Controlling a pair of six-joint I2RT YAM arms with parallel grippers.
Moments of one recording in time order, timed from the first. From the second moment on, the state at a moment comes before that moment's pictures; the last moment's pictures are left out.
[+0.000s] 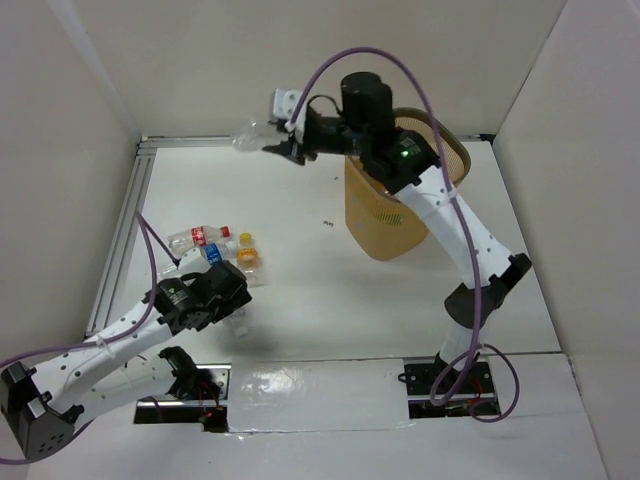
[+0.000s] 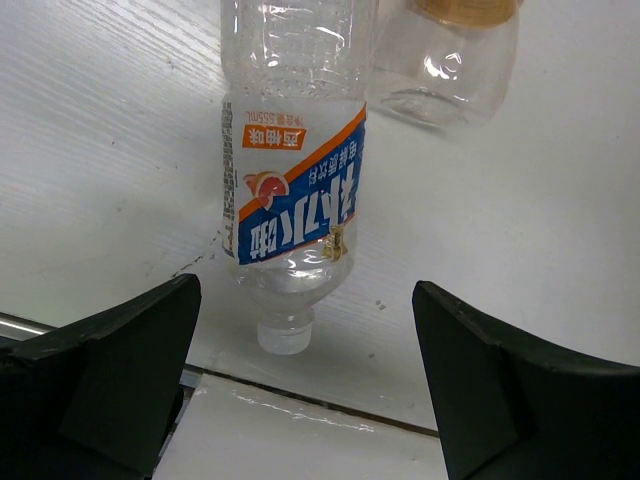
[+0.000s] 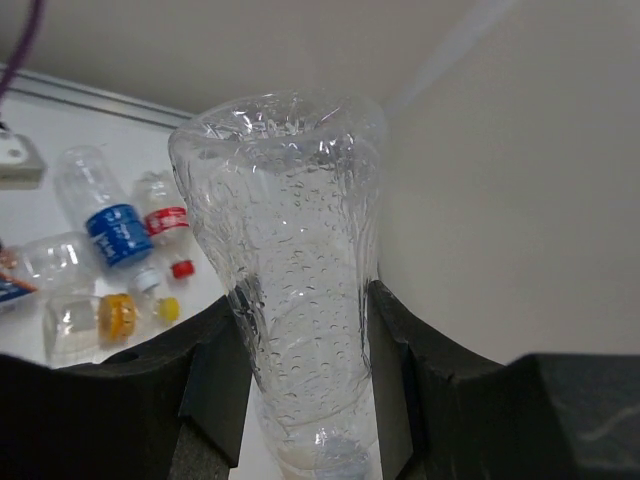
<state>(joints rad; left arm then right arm) -0.76 0.86 0.71 -1.01 -0.47 -1.28 0.74 1.78 2.19 -0.57 -0.58 -0.71</state>
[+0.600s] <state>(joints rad) -0.69 1.09 0.71 -0.93 -0.50 -1.21 0.20 1.50 1.78 -0.56 -0.61 -0.42</state>
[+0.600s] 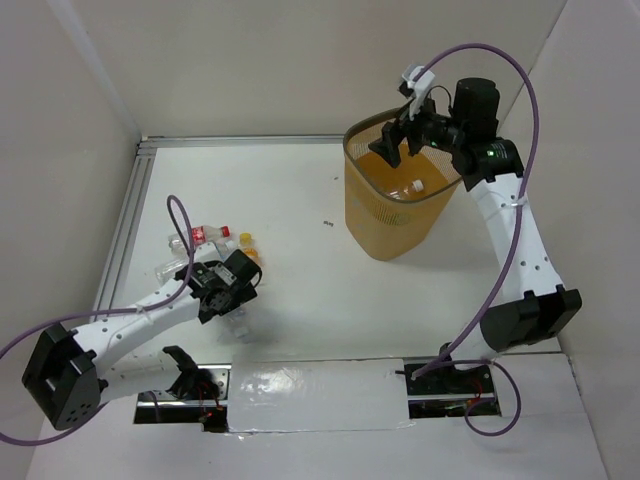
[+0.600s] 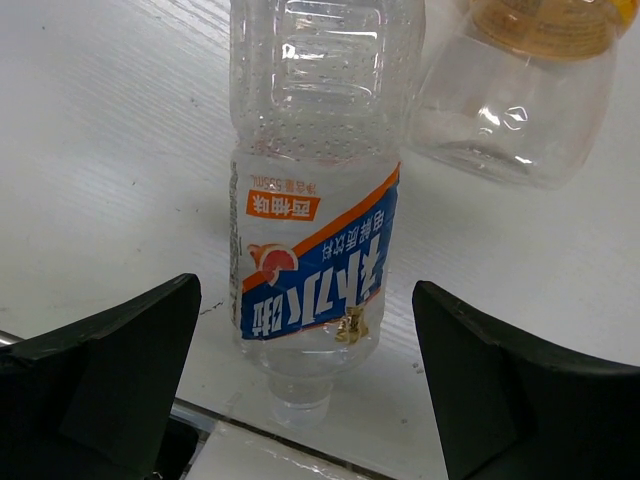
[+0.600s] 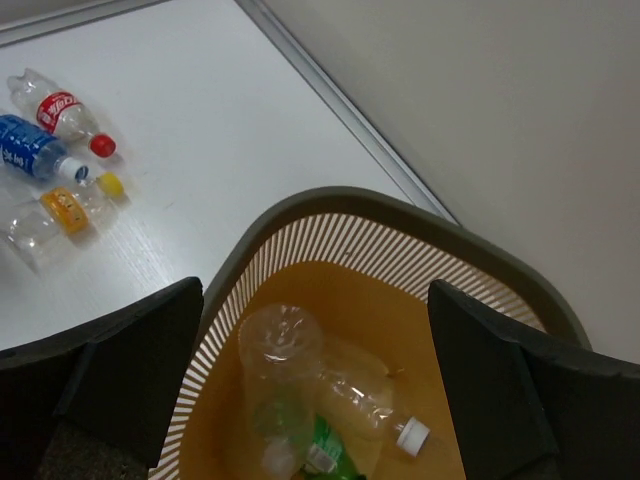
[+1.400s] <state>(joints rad) -0.90 1.10 0.68 -0.91 -0.46 -1.26 -0.09 1.34 1.64 -0.56 -1.04 -0.30</state>
